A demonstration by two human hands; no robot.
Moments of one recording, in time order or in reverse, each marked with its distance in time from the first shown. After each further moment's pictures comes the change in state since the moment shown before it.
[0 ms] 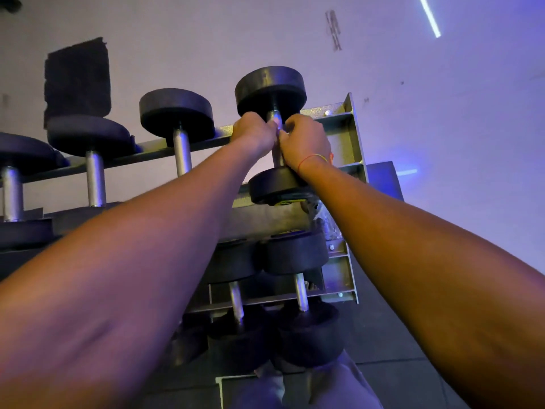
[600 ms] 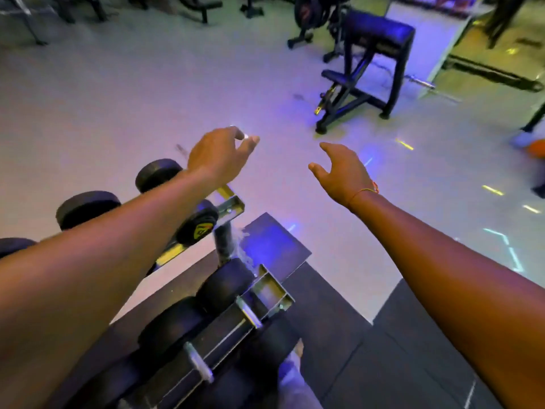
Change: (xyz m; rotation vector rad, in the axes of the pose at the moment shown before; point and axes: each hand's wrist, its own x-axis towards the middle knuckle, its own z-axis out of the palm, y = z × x) left_hand -0.266 0.073 -0.082 0.235 -0.027 1.058; right_hand -0.325 0.075 -0.224 -0.297 0.602 0.112
